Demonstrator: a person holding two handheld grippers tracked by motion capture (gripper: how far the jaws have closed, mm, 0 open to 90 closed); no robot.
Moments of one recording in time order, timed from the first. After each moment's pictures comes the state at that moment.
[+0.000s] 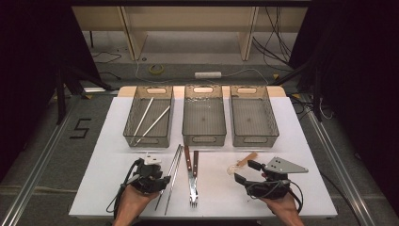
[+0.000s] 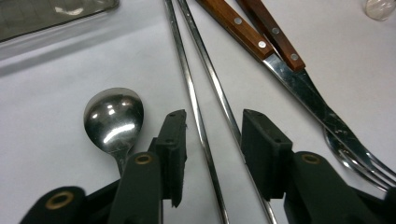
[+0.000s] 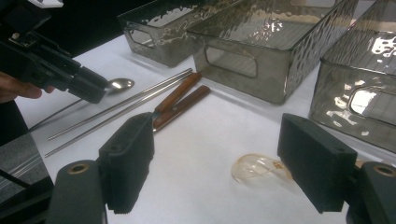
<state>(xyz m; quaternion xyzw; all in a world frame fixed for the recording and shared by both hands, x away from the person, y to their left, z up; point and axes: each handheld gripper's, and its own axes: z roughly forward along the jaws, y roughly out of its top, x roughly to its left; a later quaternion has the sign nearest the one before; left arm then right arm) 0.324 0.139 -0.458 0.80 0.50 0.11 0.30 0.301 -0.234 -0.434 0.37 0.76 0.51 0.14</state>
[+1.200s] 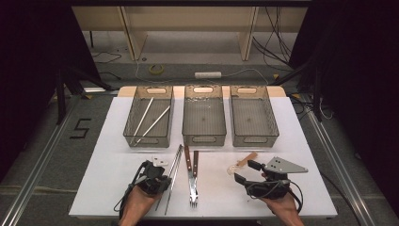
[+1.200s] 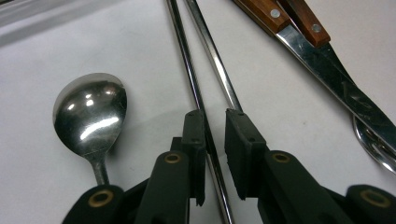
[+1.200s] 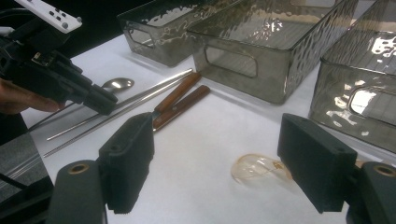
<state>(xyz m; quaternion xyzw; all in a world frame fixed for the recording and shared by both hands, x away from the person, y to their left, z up) 0.329 0.126 -0.477 0.82 0.50 0.11 0.27 0.302 -0.234 -0.434 0.37 0.76 0.51 0.15</state>
